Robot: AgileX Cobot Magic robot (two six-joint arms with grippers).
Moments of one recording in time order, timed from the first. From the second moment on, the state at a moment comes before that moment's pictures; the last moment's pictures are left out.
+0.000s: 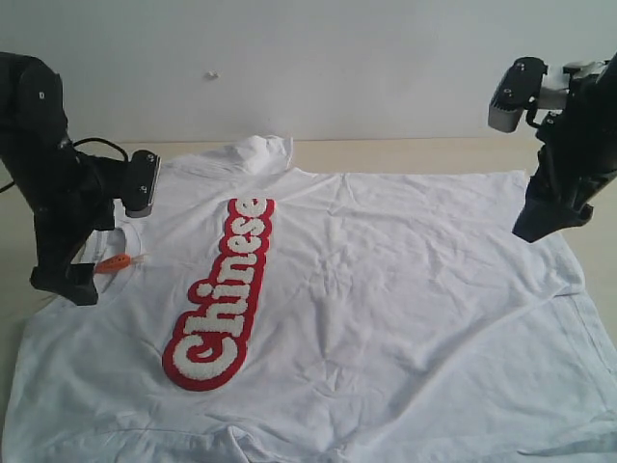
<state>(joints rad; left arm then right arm) -0.25 1.98 -1.35 0.05 0.88 1.24 -0.08 1.75 -1.30 0.19 0.99 -1.04</state>
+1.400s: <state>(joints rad) -0.10 1.95 -1.27 -0.04 0.63 1.45 -0.08 1.91 -1.27 0.18 0.79 -1.32</state>
